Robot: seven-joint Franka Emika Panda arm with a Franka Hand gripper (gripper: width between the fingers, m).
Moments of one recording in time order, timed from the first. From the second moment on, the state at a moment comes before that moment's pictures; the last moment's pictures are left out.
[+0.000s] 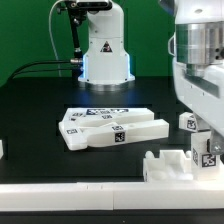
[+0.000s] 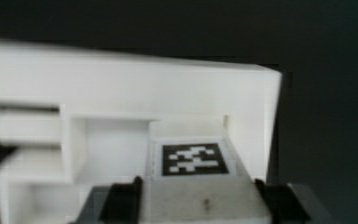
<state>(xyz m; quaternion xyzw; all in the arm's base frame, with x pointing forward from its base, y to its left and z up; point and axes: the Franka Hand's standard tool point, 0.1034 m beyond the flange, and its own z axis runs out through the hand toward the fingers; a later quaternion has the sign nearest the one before) 0.655 0.116 0.075 -0.66 0.75 0.00 0.07</state>
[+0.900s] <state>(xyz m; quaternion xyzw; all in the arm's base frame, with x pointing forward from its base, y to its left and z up) 0.659 0.113 0.077 -0.85 0.52 -0.02 0.06</state>
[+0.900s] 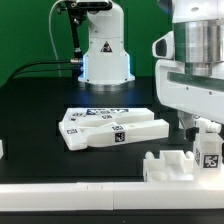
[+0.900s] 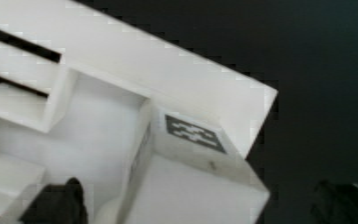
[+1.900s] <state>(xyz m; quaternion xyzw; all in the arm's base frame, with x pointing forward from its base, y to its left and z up) 0.650 0.116 0.075 -0.92 0.39 -0.02 0.03</state>
